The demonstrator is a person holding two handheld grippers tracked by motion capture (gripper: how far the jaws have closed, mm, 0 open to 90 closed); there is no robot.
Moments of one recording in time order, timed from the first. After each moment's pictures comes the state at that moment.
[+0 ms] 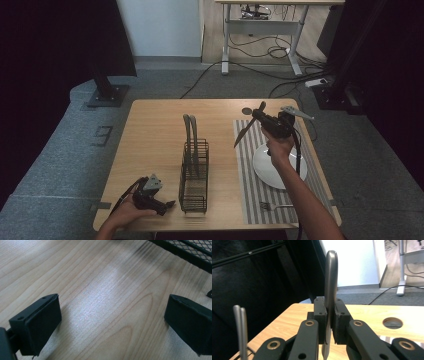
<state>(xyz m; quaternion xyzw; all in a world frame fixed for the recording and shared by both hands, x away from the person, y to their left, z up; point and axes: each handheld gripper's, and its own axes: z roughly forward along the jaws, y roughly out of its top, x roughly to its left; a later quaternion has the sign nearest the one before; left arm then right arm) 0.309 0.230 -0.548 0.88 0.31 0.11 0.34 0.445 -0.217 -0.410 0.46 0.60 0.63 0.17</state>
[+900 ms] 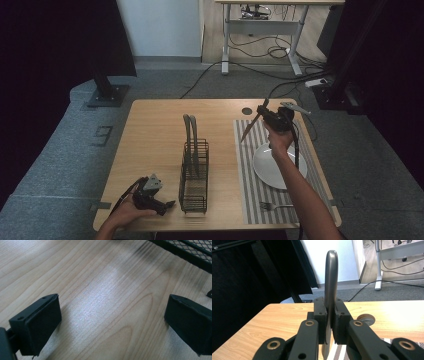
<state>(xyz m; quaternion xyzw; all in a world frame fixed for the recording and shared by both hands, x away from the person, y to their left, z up) 0.309 0.230 -0.548 0.88 0.31 0.11 0.34 0.489 -0.230 -0.435 0.51 0.59 0.59 0.21</state>
